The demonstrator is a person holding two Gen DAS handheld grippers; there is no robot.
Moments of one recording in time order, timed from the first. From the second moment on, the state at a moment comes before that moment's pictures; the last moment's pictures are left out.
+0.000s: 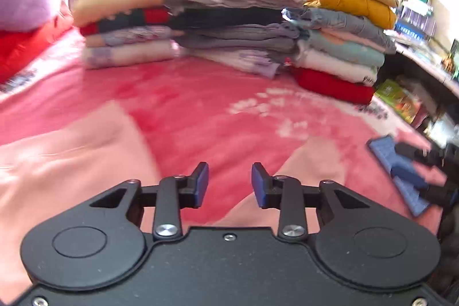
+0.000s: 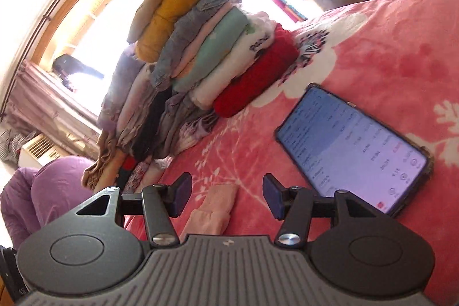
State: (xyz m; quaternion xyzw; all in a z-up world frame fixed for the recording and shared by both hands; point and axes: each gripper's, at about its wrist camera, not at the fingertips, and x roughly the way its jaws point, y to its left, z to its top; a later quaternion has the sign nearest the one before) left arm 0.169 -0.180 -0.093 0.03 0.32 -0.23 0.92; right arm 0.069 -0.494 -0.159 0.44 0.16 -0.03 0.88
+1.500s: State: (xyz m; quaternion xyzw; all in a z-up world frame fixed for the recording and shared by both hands) left arm 0.131 -0.159 -0.148 0.06 0.36 -0.23 0.90; right arm 0.170 -0.402 -0.183 0.40 0.33 0.06 0.86
